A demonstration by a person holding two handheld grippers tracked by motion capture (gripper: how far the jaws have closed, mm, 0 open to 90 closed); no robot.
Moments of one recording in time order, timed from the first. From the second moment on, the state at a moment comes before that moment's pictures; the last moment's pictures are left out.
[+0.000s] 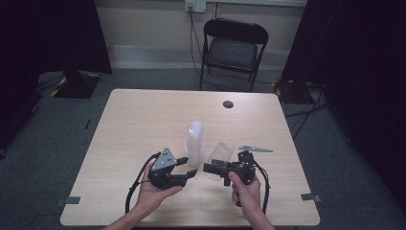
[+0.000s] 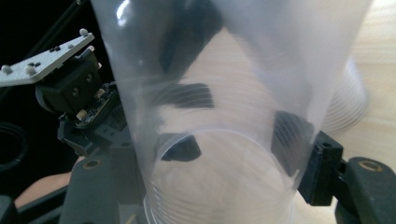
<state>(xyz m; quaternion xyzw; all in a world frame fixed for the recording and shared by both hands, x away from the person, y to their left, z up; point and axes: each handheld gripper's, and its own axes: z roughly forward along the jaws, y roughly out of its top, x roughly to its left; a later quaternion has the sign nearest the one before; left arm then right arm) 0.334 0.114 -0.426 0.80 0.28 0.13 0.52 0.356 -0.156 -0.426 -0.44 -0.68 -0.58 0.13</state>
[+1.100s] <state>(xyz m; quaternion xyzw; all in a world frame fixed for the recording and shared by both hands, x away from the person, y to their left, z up) 0.300 0.095 -0.431 0.78 0.23 0.26 0.52 0.350 -0.119 -0.438 -0.42 -0.66 -0.58 0.23</state>
